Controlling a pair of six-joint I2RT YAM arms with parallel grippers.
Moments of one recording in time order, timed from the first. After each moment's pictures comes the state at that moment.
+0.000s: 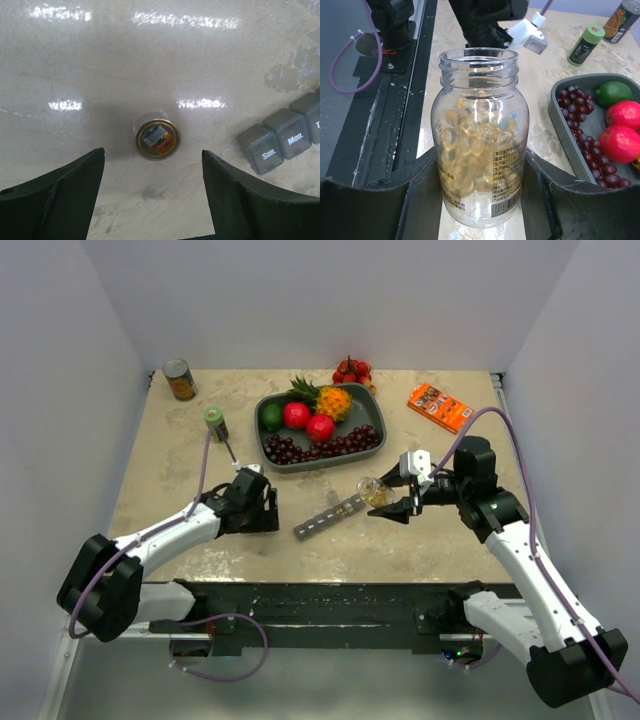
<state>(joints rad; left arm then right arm) -0.56 1.24 0.64 -0.46 -0.14 -0.60 0.31 0.91 0.86 -0.39 -1.14 -0.56</state>
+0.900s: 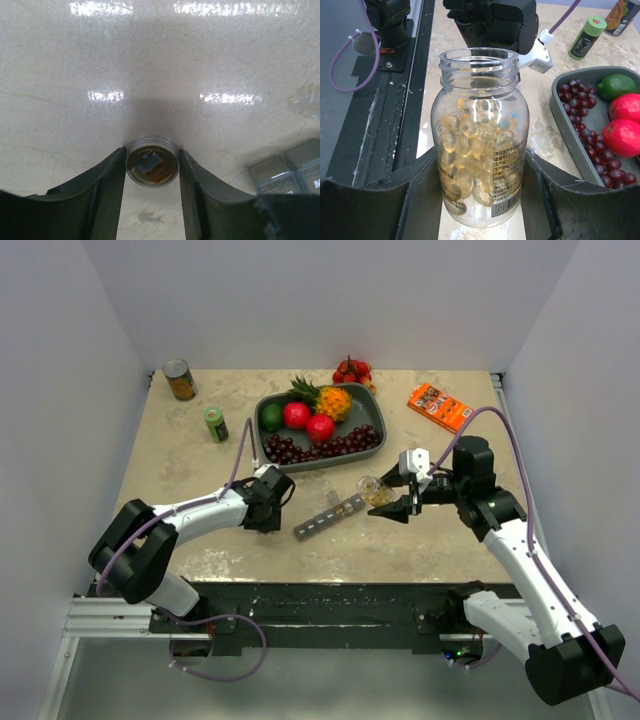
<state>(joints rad) -0.67 1.51 0.79 -0.51 -0.30 -0.62 0.29 0.92 0.84 -0.38 -1.14 -0.55</state>
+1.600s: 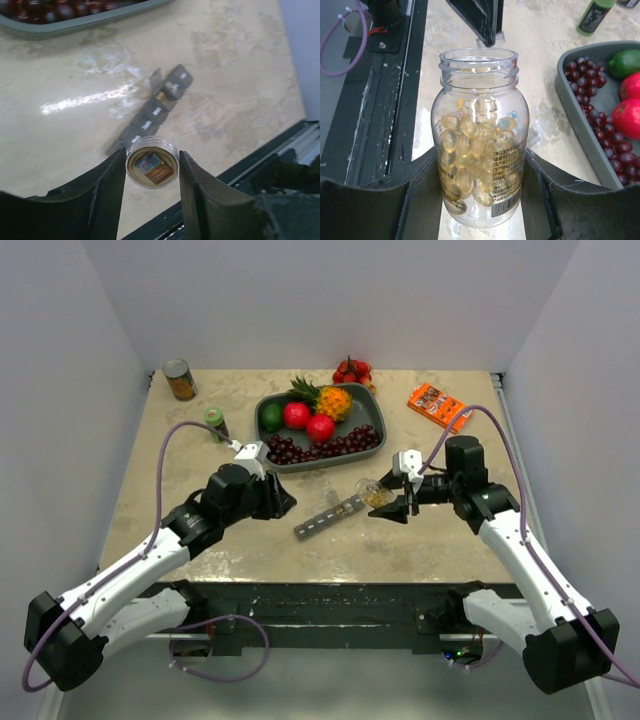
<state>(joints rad) -0.67 0.95 0.71 -0.32 -0.01 -0.60 0.28 0.98 0.84 -0.46 -1.11 -0.66</state>
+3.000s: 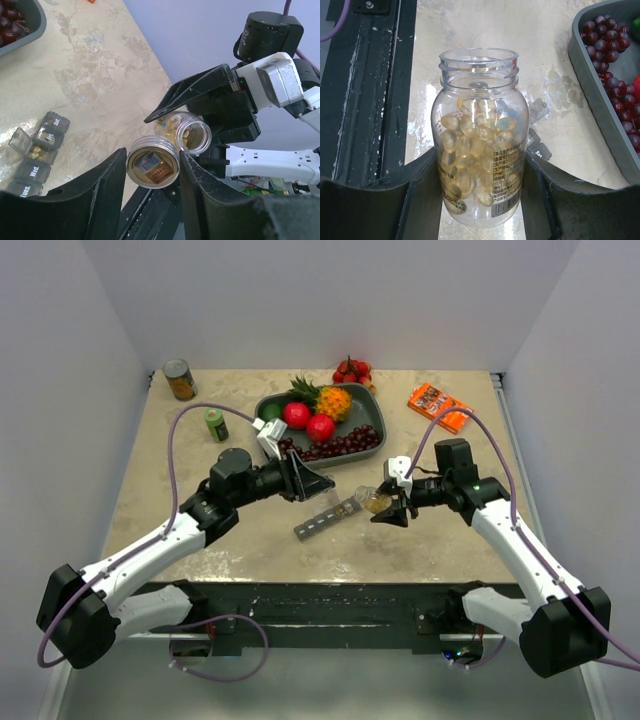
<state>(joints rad) -0.67 1.08 0.73 0.21 0.39 -0.79 0.28 1.08 0.84 -0.60 -1.04 -0.84</state>
